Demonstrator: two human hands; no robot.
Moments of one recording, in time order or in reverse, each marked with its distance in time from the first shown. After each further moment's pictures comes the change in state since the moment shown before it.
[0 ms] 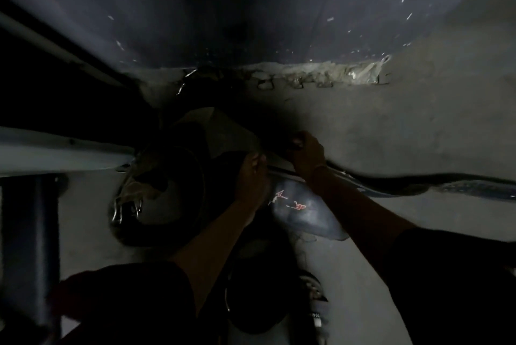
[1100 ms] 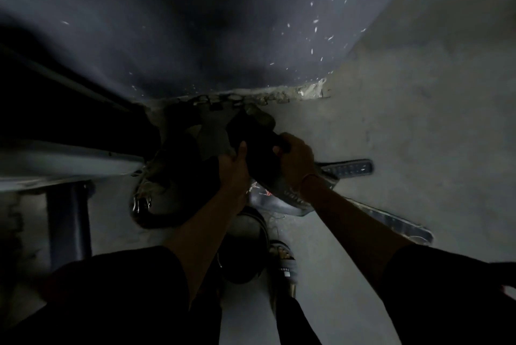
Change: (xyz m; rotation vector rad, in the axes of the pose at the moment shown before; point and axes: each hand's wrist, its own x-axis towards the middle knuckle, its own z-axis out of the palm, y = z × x) left_hand -0.166 0.154 0.001 -0.146 0.146 -0.017; right_hand -0.158 -0.080 -0.147 0.007 0.094 -0.137
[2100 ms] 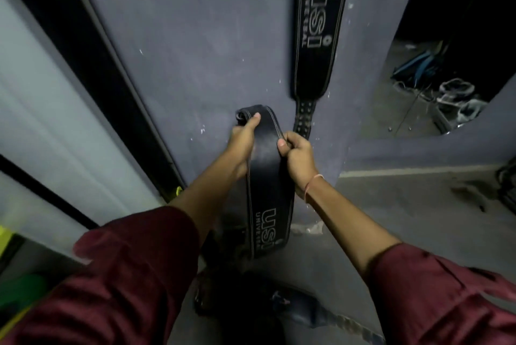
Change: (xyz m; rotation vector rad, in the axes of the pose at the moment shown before) left_hand -0.458 0.454 -0.144 -0.239 -0.253 0.539; right_hand -0.346 -0.399 -0.339 0.720 -0.010 -0.586
